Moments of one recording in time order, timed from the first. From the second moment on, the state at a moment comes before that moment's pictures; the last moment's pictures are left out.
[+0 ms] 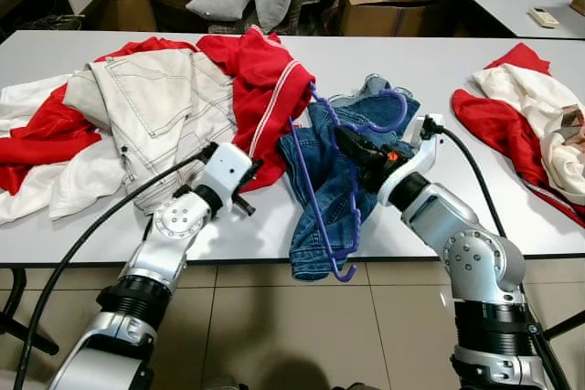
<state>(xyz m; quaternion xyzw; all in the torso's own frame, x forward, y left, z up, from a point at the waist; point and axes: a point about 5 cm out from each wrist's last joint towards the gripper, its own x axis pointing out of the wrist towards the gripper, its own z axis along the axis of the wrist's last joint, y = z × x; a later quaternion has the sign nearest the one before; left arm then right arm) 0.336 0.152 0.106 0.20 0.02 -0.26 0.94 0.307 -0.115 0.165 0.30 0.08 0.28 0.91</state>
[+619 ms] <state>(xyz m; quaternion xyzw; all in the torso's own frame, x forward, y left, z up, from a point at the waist) 0.323 0.161 0.113 0.11 0.05 -0.38 0.92 0.317 -0.110 0.169 0.33 0.07 0.28 0.90</state>
